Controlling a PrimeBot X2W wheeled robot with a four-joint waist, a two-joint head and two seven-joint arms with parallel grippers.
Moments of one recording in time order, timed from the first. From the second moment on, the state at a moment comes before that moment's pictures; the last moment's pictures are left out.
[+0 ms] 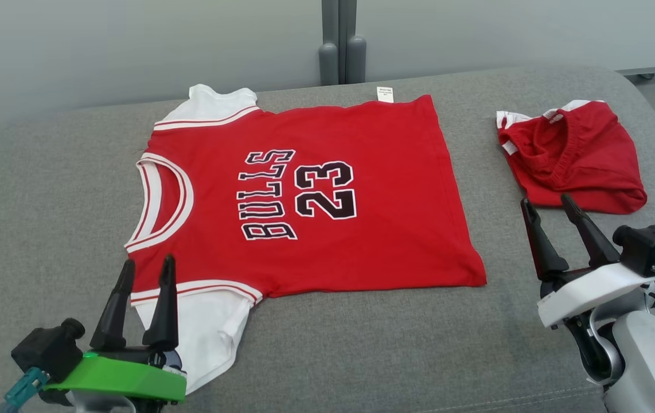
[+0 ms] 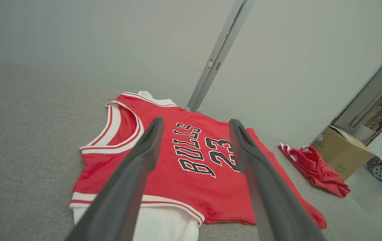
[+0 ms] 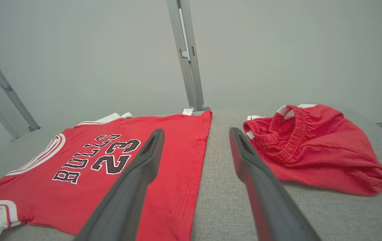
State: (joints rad) left arm 0.04 0.08 -0.14 0.04 -0.62 -0.12 -0.25; right arm -0.14 -0.24 0.23 0.28 0.41 0.10 -0.25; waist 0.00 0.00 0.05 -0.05
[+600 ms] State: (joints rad) left arm 0.07 0.07 -0.12 0.04 -0.46 0.02 -0.25; right arm -0.11 -0.17 0.24 0.20 0.36 0.03 -0.25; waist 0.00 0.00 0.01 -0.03
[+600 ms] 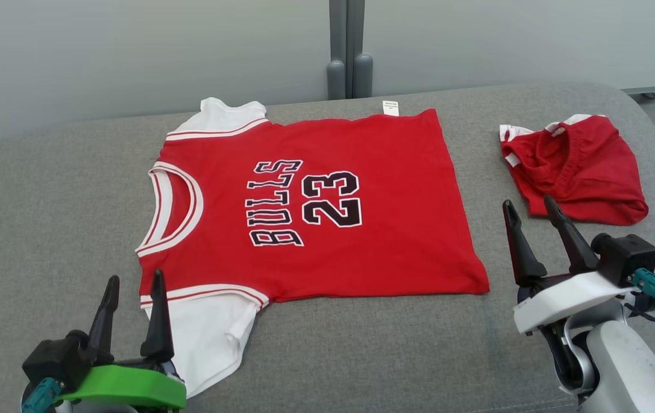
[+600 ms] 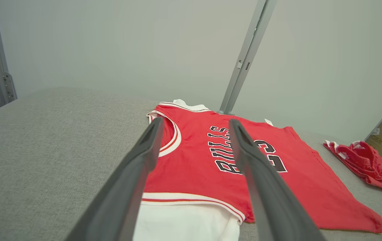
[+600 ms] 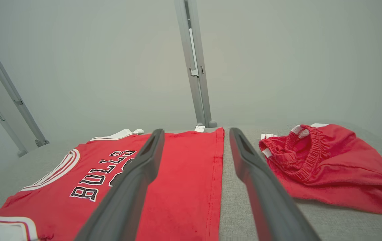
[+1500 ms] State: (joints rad) left arm 0.13 0.05 -0.14 0.07 -0.48 0.04 -0.25; right arm -0.05 -0.16 0.24 0.21 0.34 0.02 -0.25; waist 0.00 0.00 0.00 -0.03
